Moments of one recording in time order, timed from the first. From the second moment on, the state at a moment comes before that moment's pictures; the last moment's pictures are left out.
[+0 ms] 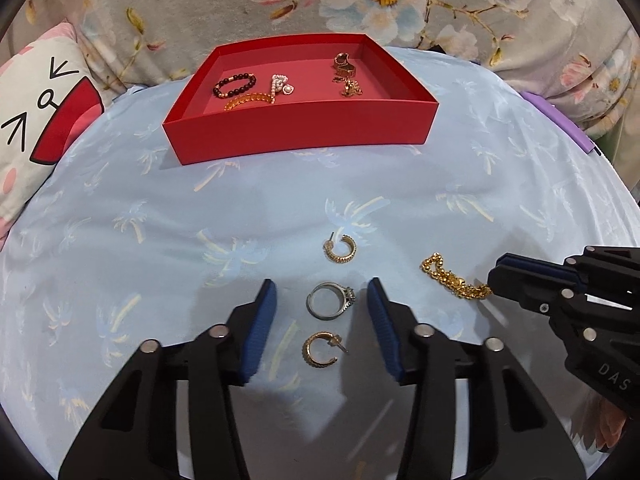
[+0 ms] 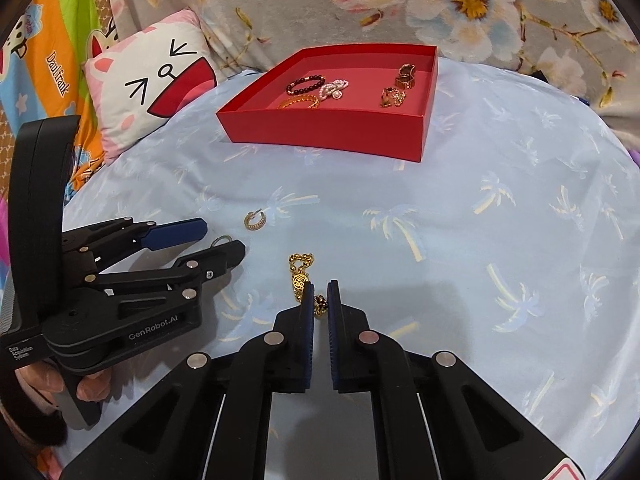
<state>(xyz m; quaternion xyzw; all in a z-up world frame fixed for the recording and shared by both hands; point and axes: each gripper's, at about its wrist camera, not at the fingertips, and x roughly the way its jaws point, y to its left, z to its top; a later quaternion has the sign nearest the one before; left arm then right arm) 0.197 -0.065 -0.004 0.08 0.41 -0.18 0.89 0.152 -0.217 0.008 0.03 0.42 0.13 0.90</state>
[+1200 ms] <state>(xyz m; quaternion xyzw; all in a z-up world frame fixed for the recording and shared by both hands) 0.302 -0.060 0.126 0.06 0.35 -0.17 0.92 0.276 -0.261 0.159 0.05 0.31 0.09 0.95</state>
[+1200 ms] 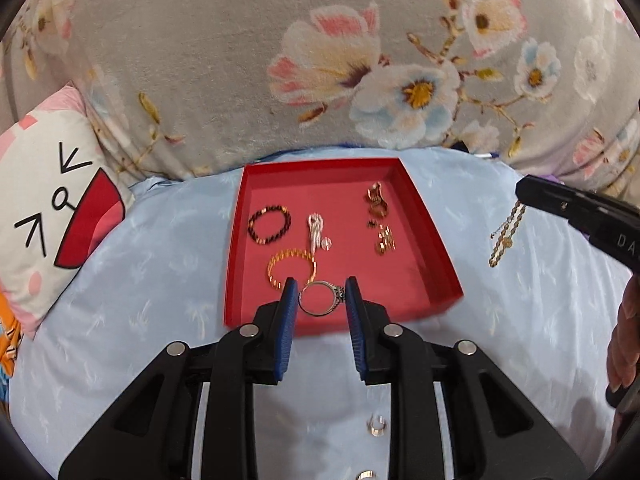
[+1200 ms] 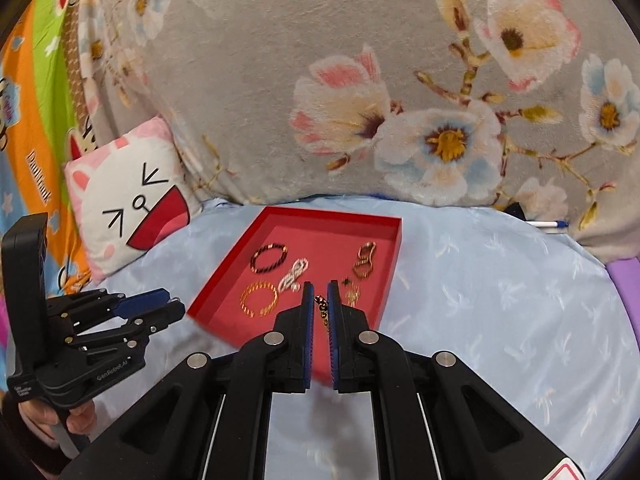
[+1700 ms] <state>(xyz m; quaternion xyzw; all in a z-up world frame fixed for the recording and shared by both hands) 0.450 -0.088 0.090 0.04 0.40 -0.13 0.90 0.423 -0.227 0.108 0.05 0.37 0.09 0.92</state>
